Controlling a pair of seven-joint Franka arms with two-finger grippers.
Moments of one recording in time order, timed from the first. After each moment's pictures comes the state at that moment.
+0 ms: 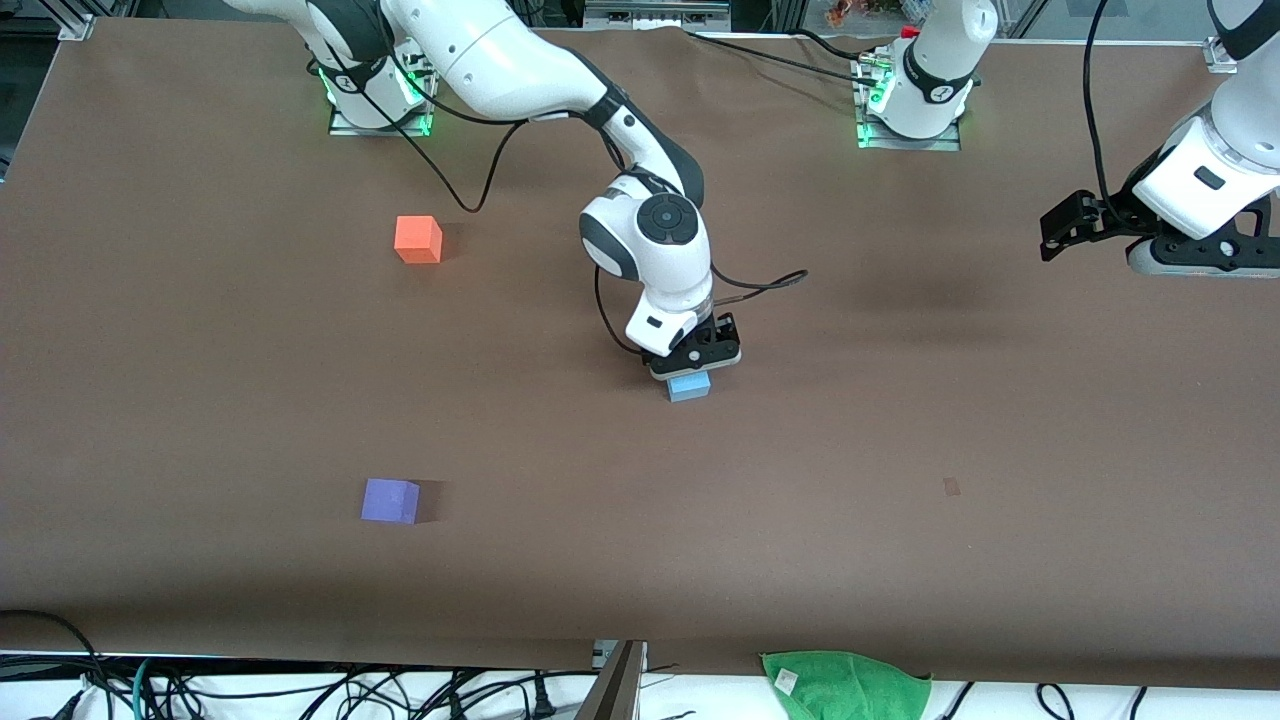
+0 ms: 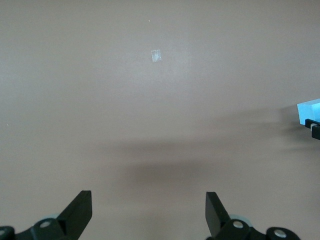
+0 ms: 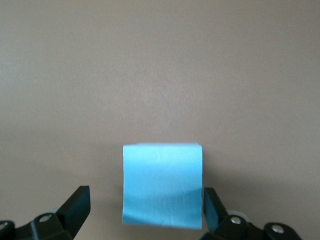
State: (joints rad) left arm 0.01 -0.07 -0.07 -1.77 0.01 1.68 -0.03; right arm 0.87 1.00 -0.05 -1.14 -0.02 2.39 0.67
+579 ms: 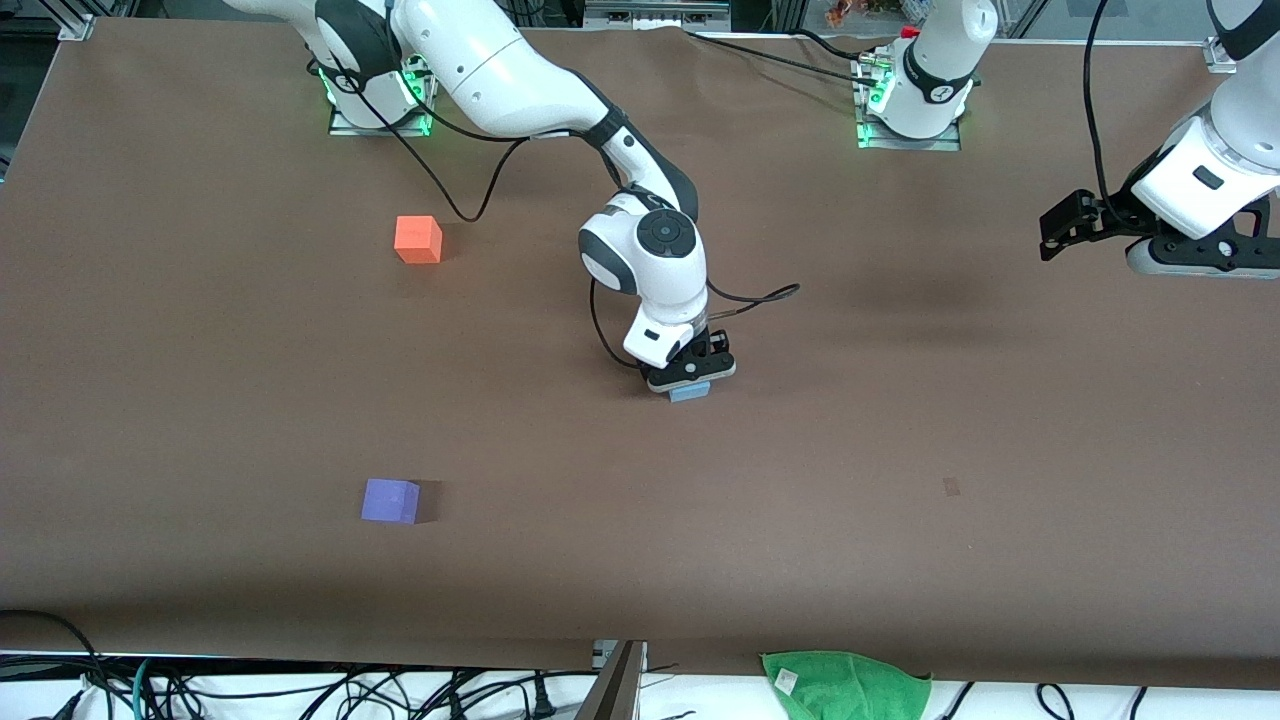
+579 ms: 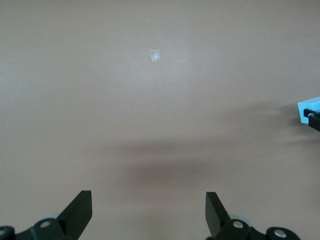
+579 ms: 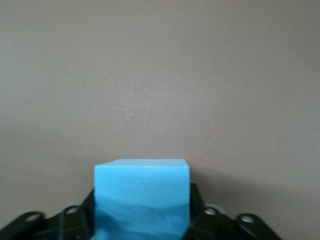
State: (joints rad) left arm 0.01 -0.07 -0.07 -1.77 0.01 1.68 -0.02; right arm 0.87 1.04 -0.07 -1.13 -0.07 2.41 0.67
